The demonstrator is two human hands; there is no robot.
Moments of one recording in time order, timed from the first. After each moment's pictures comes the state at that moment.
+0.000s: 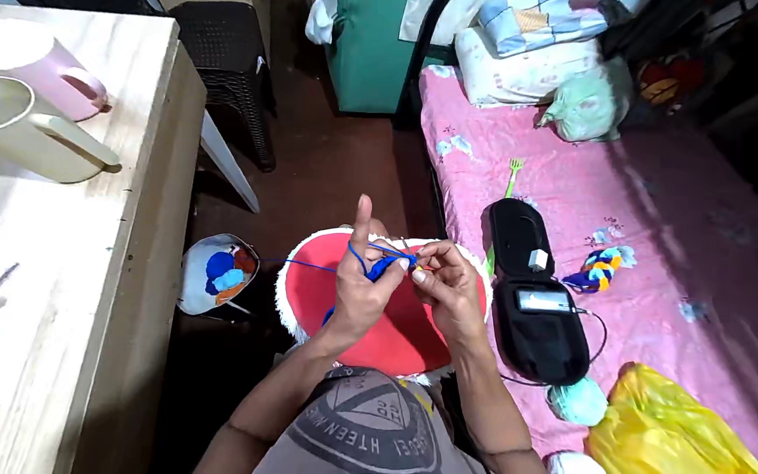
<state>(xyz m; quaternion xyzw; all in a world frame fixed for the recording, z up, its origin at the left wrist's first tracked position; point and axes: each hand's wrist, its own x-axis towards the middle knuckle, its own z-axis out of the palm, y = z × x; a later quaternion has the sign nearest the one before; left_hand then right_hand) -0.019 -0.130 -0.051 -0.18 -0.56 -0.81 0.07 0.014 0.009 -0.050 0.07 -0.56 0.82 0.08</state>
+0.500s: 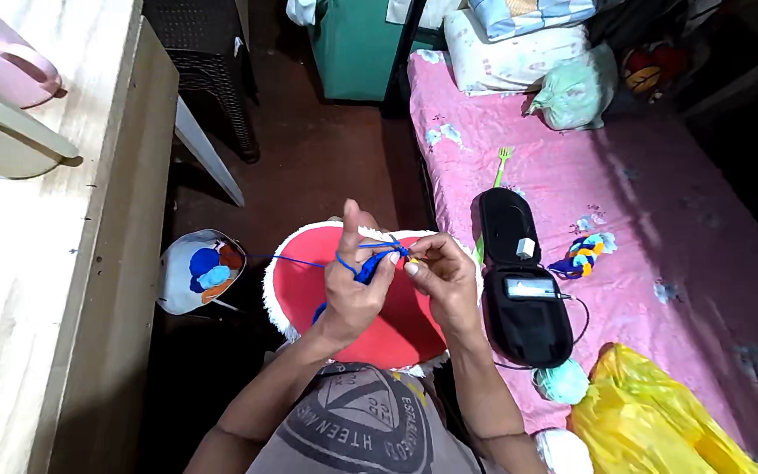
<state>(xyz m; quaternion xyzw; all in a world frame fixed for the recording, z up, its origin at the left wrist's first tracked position) -0.019 -0.129 -0.059 -0.22 -0.61 -0.75 0.16 0.013 0.010 -0.046 0.07 -0.66 0.74 0.14</state>
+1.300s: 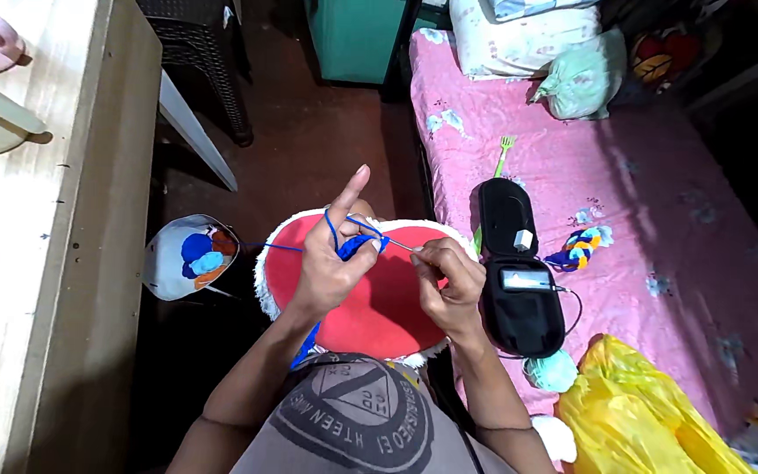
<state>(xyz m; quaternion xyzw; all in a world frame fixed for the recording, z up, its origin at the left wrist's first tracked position) -0.037 -0.157 -0.038 -0.21 -0.58 -0.79 -0.02 0.013 0.030 -0.064 0.18 -0.83 0.39 0.35</state>
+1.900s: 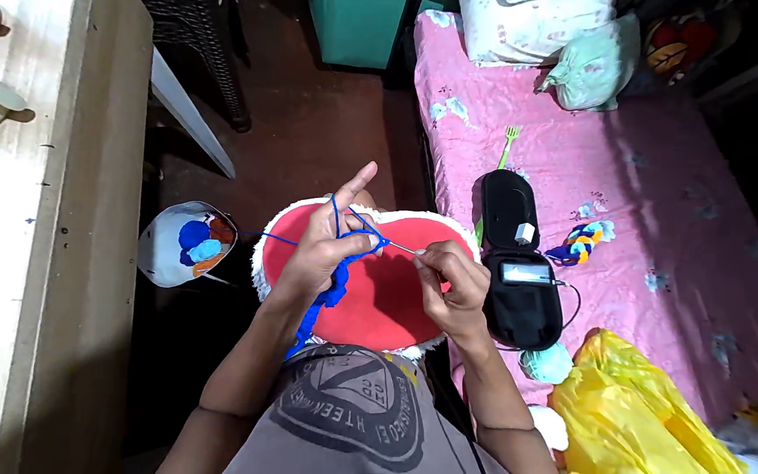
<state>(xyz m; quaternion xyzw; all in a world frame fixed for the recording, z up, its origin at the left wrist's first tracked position) -0.047 -0.167 -0.043 -0.17 -0.47 -0.84 -0.21 0.026 0.034 -0.067 0.19 -0.85 0.37 0.33</state>
